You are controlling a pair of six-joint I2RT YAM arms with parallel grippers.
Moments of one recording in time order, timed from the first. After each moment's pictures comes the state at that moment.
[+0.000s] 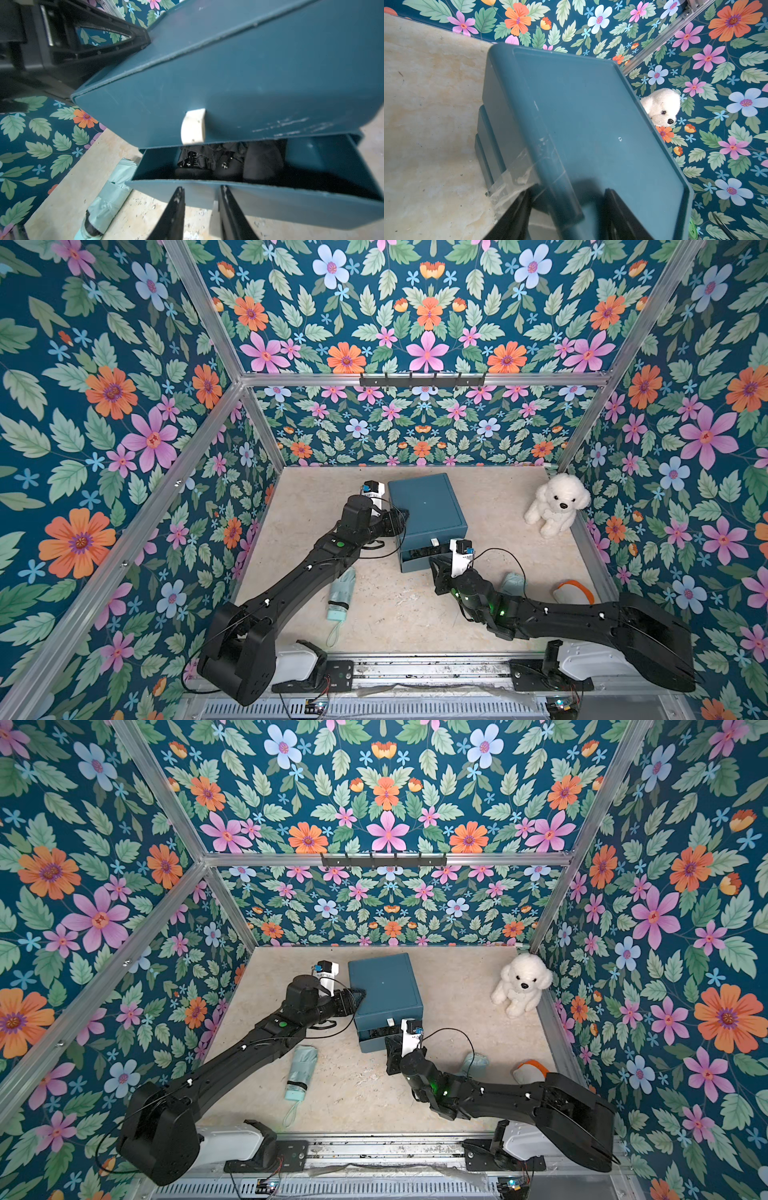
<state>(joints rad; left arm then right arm) -0.53 1.33 0.89 -0.04 0.21 -0.55 1.13 1.35 0.49 0.55 0.53 0.57</state>
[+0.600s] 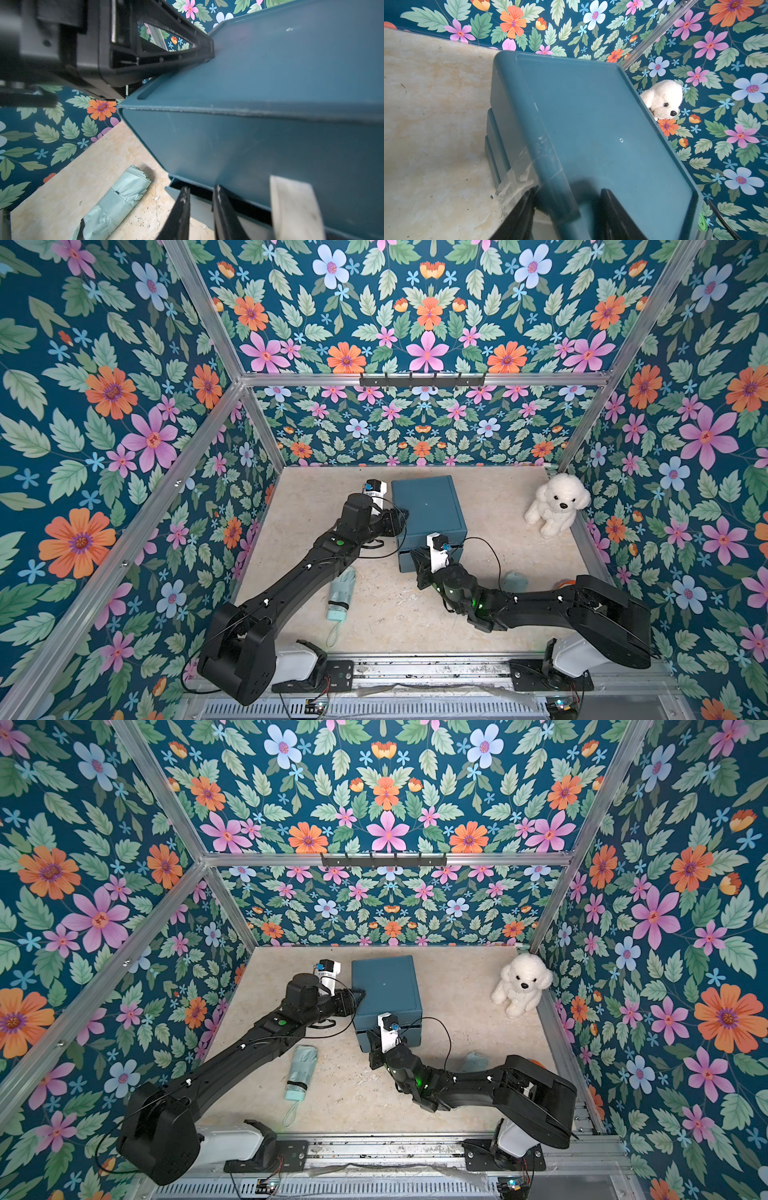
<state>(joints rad) -0.53 1.33 0.91 -0.07 0.23 -0.47 1.15 1.54 0.59 0.76 0.49 0.37</state>
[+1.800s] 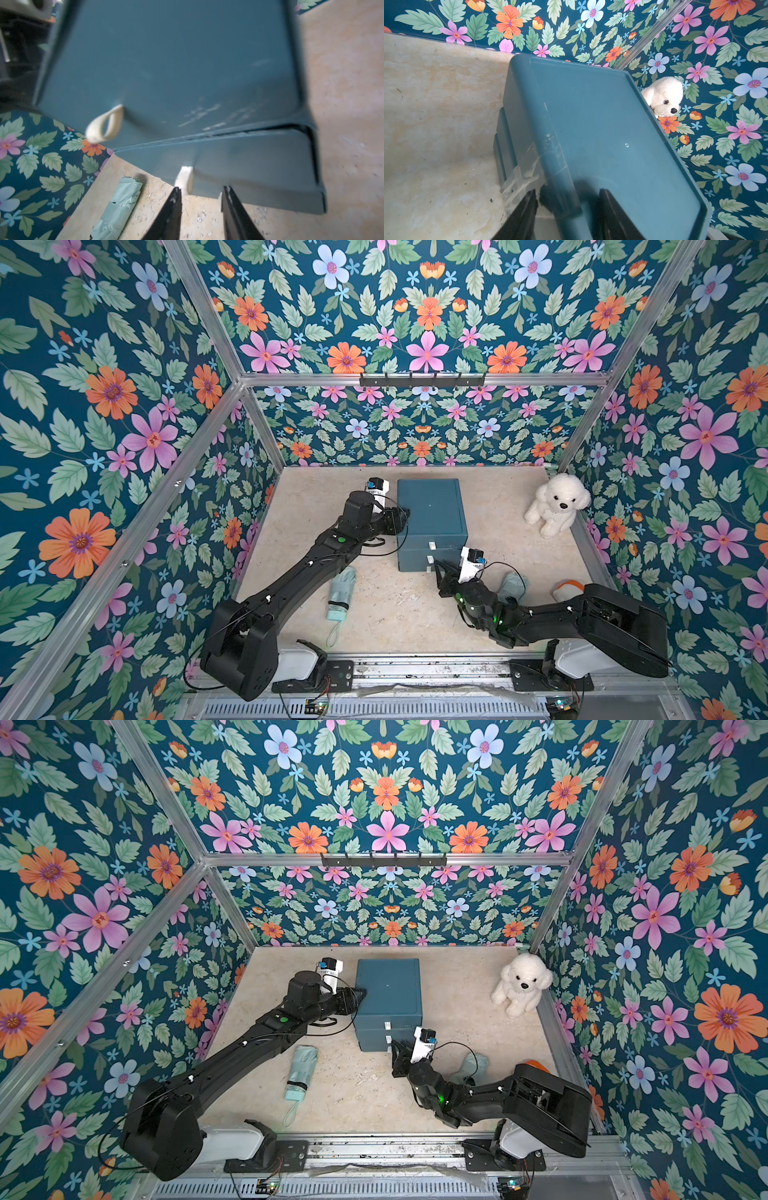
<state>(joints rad) -0.53 1.34 0.95 -0.09 0.23 -0.47 1.12 1.46 0.31 0.87 0.58 0.83</state>
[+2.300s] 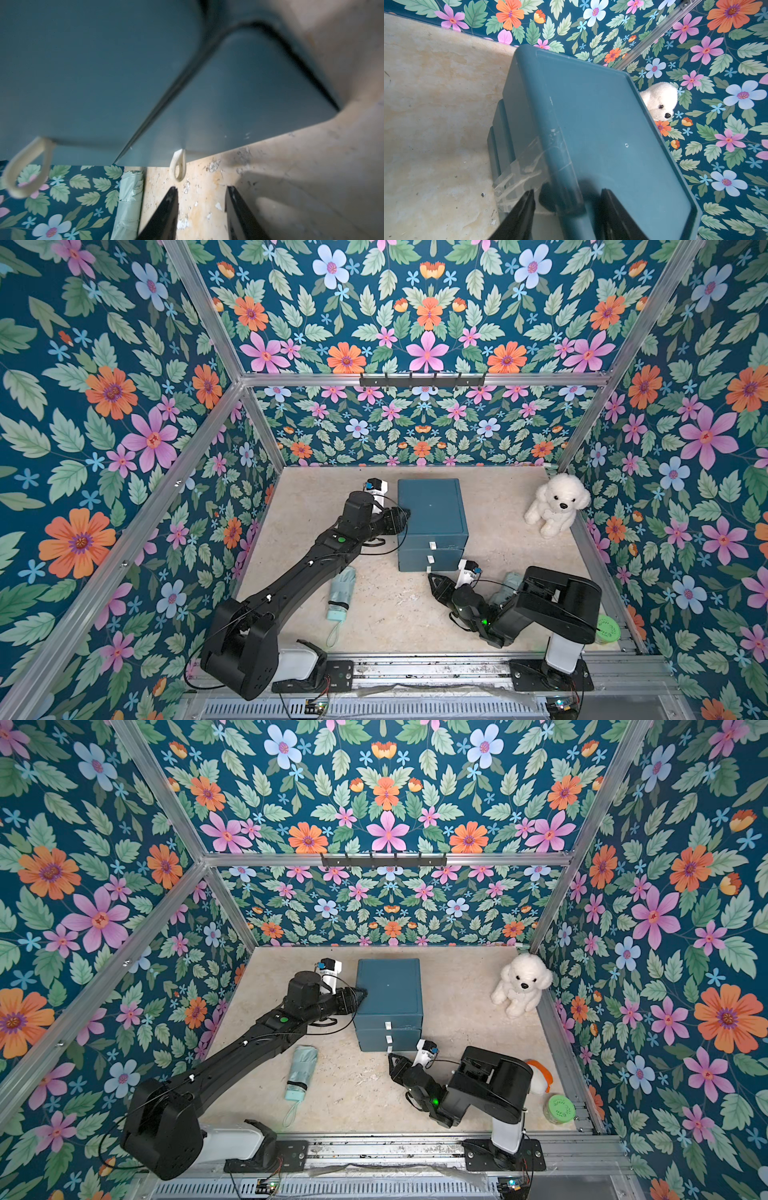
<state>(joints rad) -0.53 1.34 0.94 -0.07 0.24 -0.53 1.08 1.85 0.32 1.14 0.42 1.27</state>
